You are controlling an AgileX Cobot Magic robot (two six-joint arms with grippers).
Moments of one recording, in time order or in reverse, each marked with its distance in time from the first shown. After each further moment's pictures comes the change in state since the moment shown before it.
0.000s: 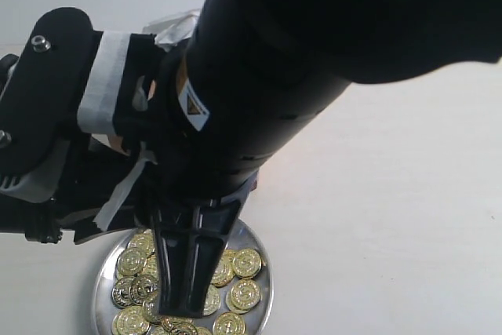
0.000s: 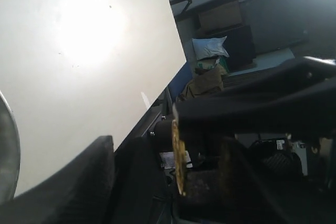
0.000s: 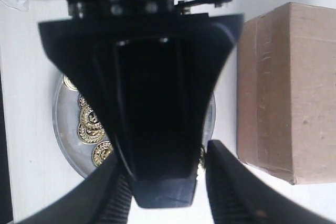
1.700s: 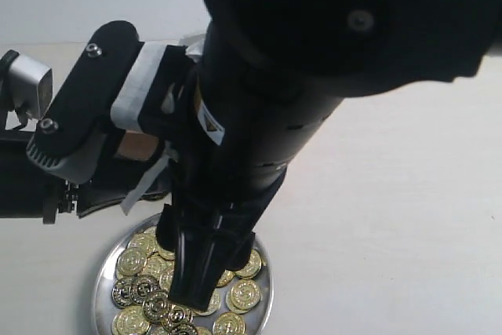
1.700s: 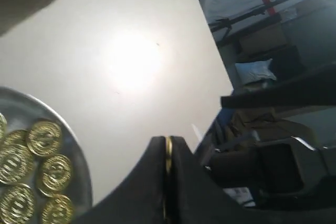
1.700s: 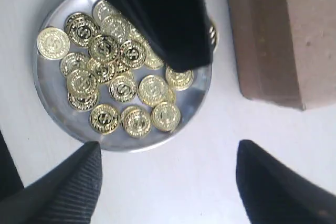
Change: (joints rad) left arm 0.000 0.007 0.000 -0.055 -0.188 0.143; right arm 0.000 0.023 0.000 -0.085 0.121 0.248
